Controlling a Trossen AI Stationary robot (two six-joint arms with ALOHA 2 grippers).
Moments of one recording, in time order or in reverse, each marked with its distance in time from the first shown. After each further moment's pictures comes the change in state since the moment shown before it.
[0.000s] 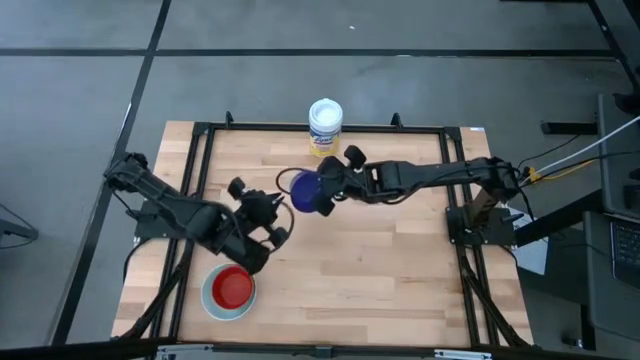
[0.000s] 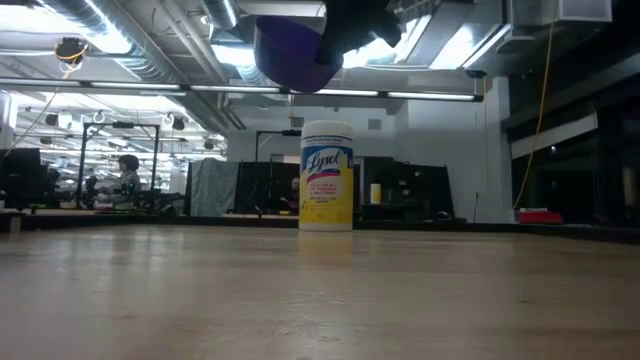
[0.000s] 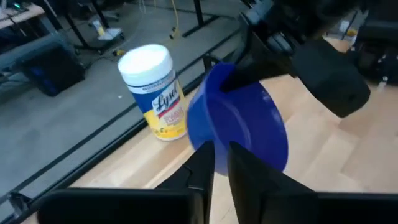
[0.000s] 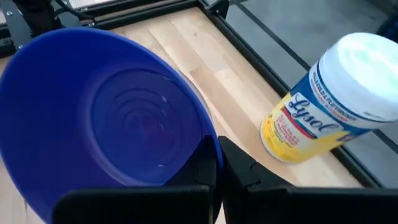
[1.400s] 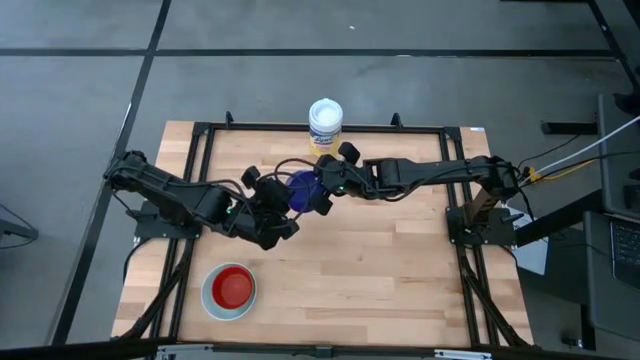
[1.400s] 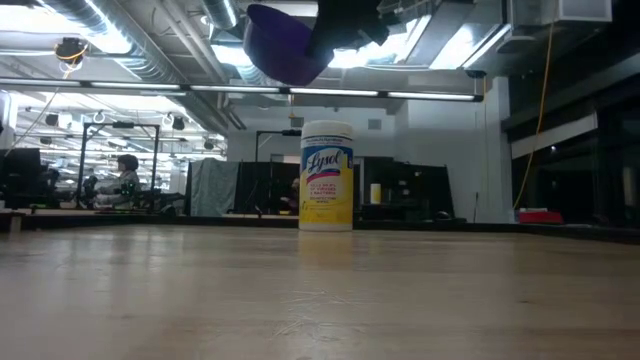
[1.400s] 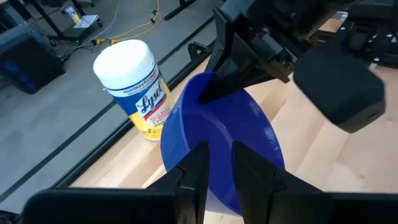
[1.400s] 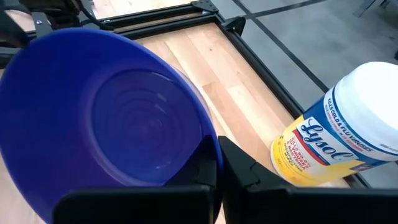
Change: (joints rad) left arm 0.139 -0.010 0.016 0.171 0.172 0.286; right arm -0.021 0.000 0.000 0.085 -0.064 -0.104
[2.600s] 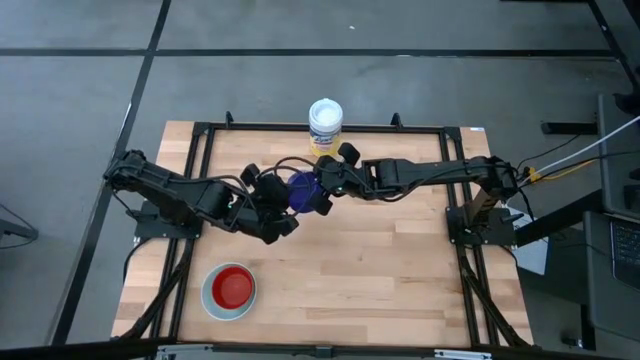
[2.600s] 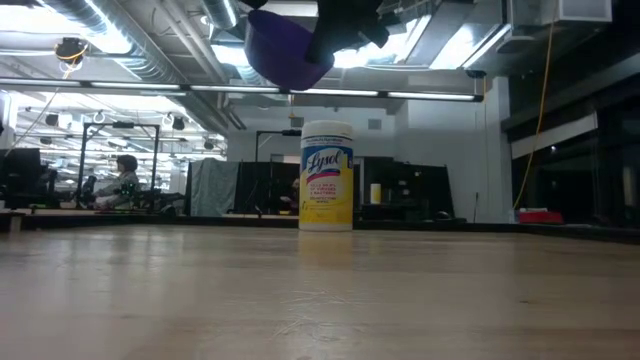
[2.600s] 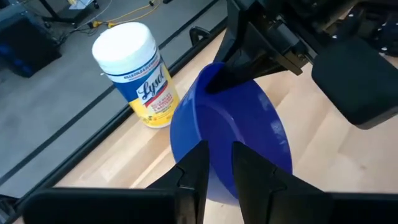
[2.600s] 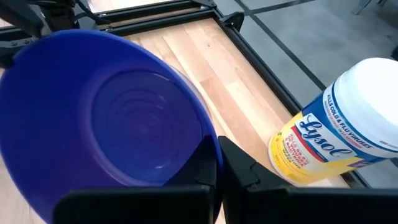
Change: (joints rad) left arm 0.032 0.000 0.014 -0.055 0.061 -0.036; right arm 0.000 0.008 0.000 -0.011 0.006 0.000
